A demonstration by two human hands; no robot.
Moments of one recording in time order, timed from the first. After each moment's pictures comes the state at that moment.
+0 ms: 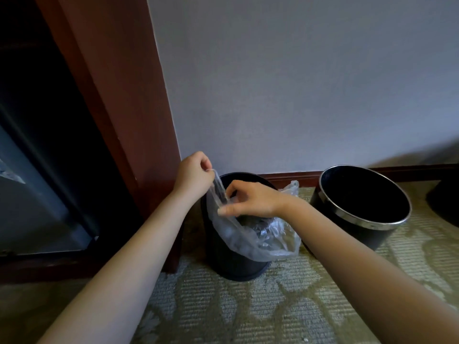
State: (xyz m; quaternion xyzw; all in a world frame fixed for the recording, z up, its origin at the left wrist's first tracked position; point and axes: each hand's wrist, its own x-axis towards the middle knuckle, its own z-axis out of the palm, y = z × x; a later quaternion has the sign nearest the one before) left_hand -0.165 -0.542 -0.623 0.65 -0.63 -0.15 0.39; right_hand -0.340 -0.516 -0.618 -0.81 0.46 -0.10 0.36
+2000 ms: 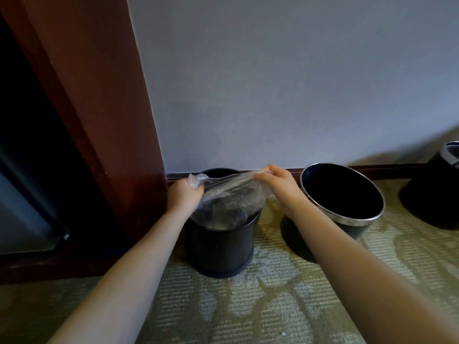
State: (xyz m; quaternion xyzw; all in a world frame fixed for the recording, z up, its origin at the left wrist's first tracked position) left_hand -0.192 -0.550 -0.686 0.74 -0.56 -0.20 0.31; right_hand -0.410 -0.542 -0.660 -0.52 0.56 -0.45 0.47
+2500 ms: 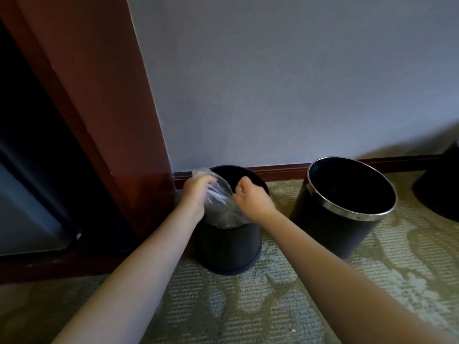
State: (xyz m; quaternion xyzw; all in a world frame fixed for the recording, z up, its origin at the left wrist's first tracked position) left_hand -0.209 -0.549 -0.683 0.60 -0.30 -0.52 0.53; right_hand -0.354 -0.534 -0.693 -0.70 0.62 -0.24 0.26
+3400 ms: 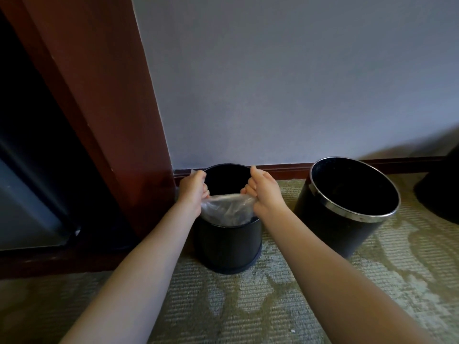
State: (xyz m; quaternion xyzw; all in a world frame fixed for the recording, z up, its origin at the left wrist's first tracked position) left_hand -0.200 -0.555 -0.686 0.59 -0.25 -0.56 0.53; right_hand -0.350 -0.542 -0.686 -0.27 0.43 -0.58 0.64
